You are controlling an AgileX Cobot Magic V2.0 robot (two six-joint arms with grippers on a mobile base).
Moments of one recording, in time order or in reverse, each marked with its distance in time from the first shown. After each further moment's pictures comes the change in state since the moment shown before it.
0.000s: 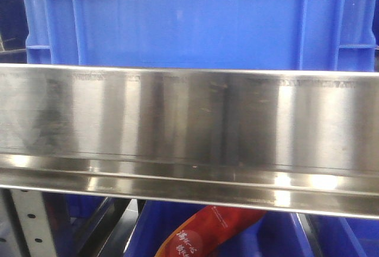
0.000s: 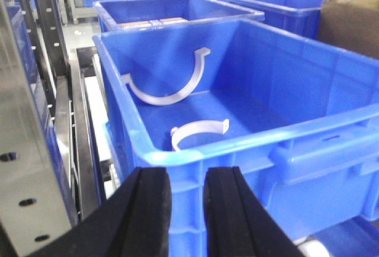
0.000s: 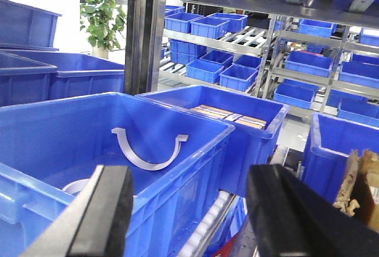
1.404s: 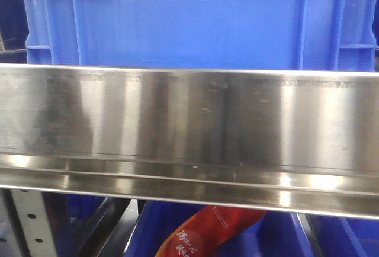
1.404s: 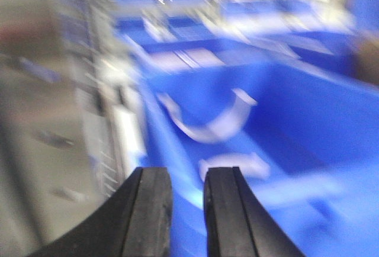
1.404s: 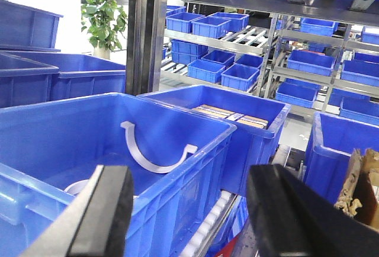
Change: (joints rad) left arm 0.176 -0.025 0.000 0.031 -0.126 -0.002; right arm 0.000 0.000 0.000 0.004 0.000 0.003
